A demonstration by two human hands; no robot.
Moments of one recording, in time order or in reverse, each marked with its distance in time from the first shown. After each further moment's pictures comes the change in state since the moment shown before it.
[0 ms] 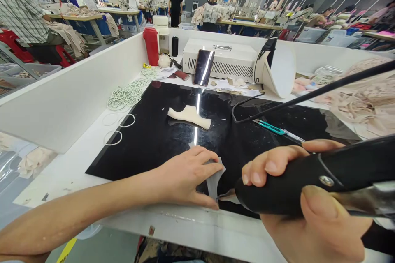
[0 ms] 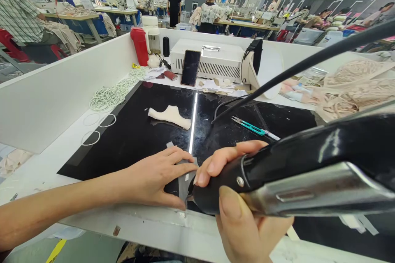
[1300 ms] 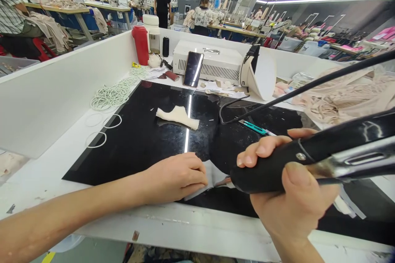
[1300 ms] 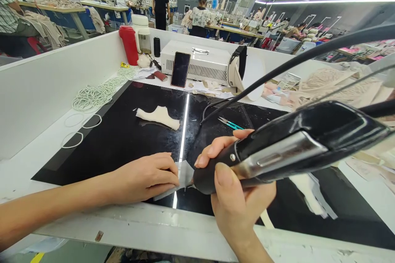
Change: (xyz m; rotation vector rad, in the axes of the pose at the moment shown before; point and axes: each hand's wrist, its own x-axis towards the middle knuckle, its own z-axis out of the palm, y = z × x) left_hand 0.001 -0.005 0.006 -0.079 0.105 0.206; right_hand 0.016 0.005 -0.014 -0.049 0.015 -0.065
